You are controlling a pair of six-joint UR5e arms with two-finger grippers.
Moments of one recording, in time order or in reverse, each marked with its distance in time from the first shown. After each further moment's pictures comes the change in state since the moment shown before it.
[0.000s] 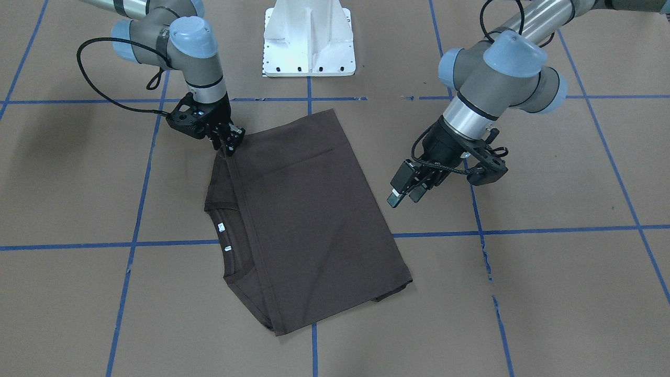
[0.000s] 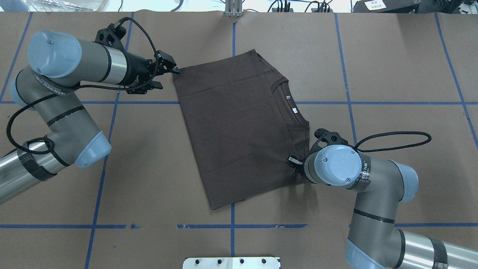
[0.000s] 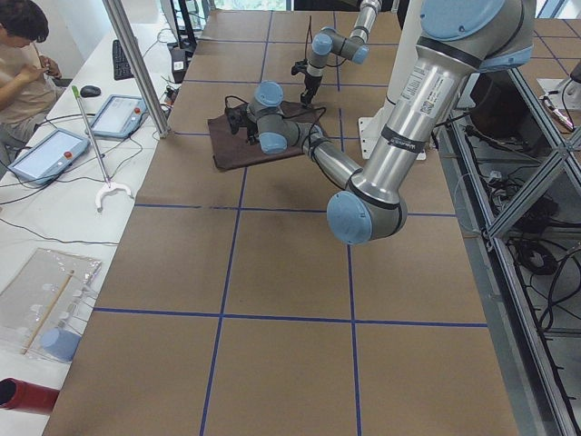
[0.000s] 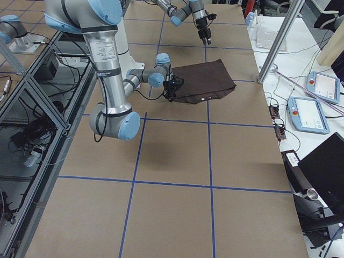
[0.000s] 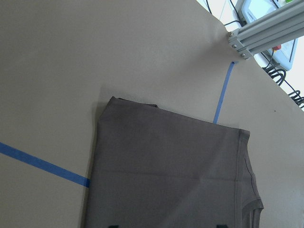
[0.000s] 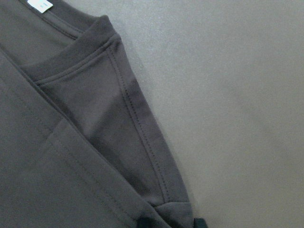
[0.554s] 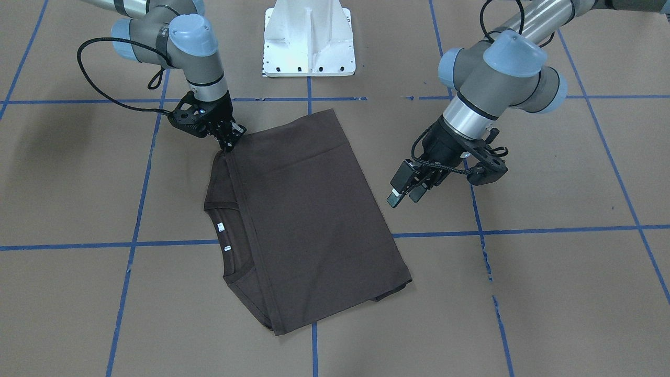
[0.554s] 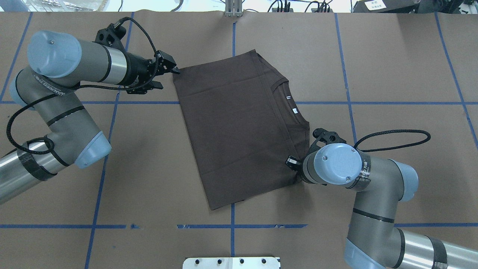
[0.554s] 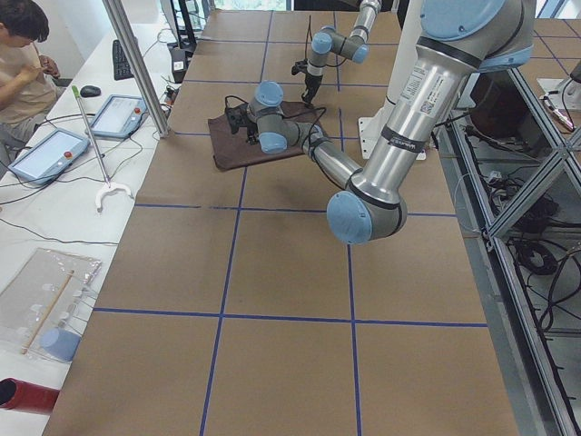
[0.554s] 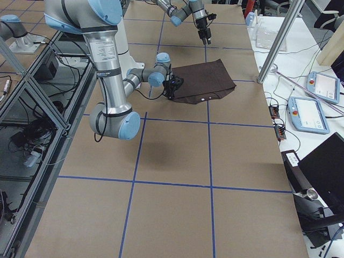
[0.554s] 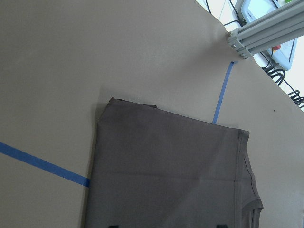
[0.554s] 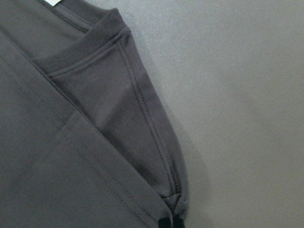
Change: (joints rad) left arm 0.000 0.000 0.000 0.000 0.000 -0.001; right arm 0.003 0.008 0.007 0.000 0.019 -0.001
